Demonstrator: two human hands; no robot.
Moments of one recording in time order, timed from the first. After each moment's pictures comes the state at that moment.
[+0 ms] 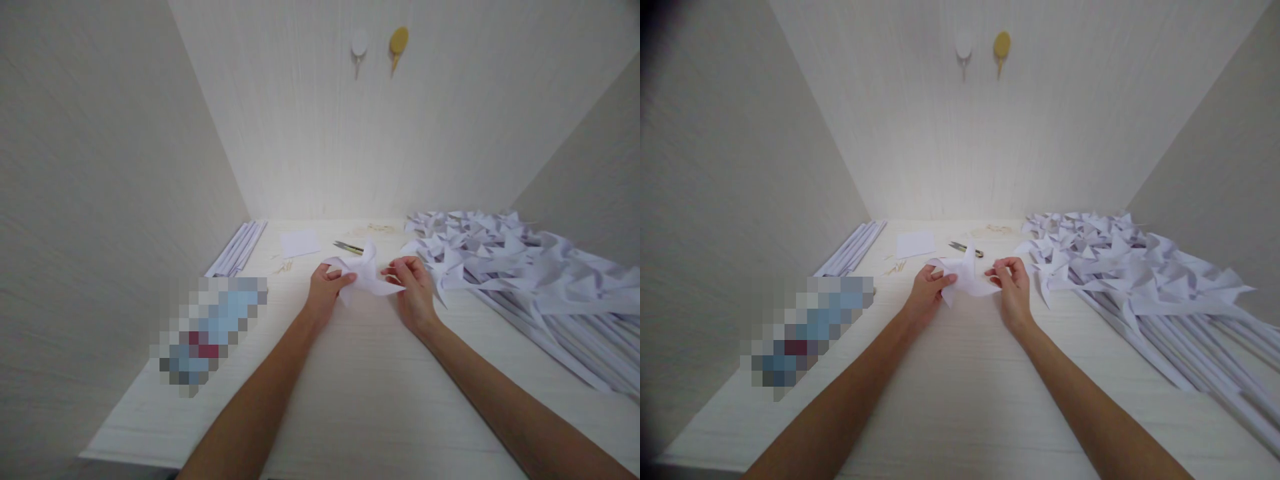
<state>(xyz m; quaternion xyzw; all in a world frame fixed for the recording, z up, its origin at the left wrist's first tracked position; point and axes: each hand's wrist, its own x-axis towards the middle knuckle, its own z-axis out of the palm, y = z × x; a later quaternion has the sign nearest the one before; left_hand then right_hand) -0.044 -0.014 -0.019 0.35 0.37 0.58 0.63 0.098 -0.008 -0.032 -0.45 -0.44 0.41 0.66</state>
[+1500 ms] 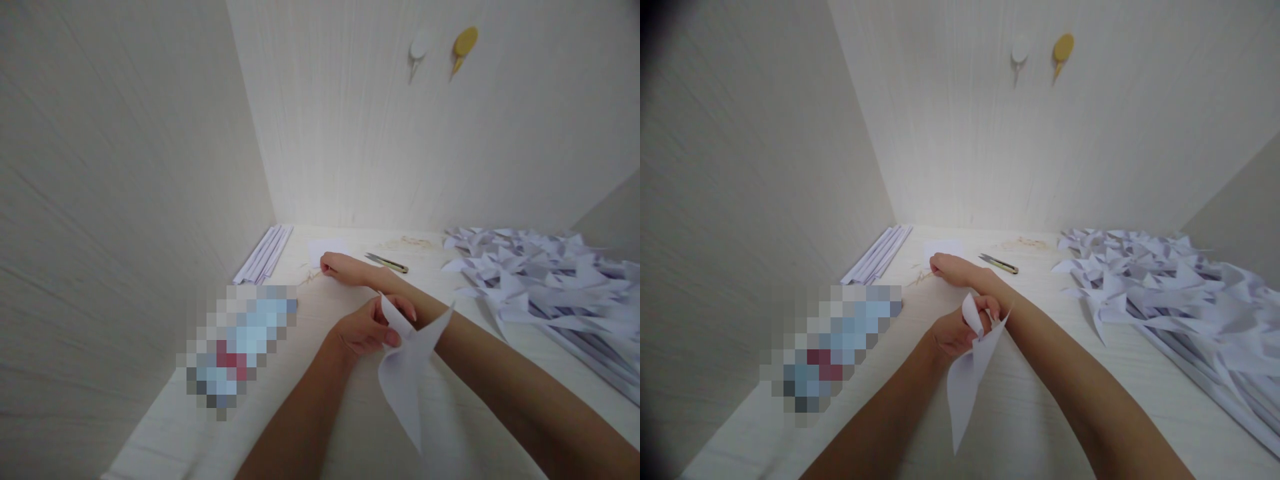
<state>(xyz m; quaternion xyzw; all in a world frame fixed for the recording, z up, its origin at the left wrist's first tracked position) -0.071 -0.017 -0.024 0.40 0.10 0.36 0.84 -0.032 0.095 -0.010 -0.25 -0.95 0.14 0.14</state>
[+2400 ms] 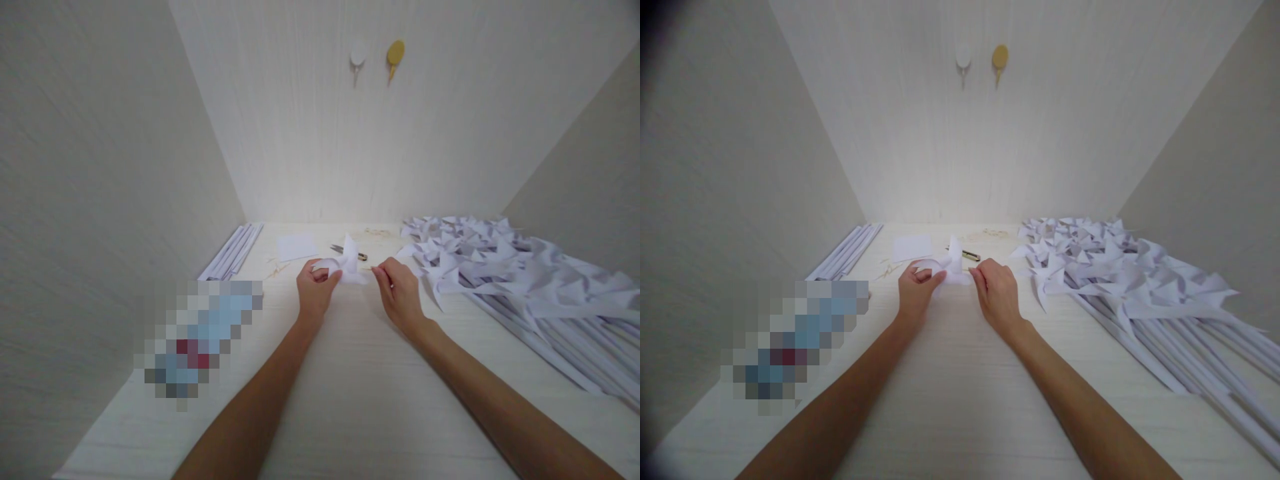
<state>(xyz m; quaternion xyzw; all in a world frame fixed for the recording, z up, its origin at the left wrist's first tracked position) -0.049 -0.006 -0.024 0.38 0.46 0.66 0.45 0.093 -0.011 -0.016 -0.47 -0.76 -0.05 0.45</state>
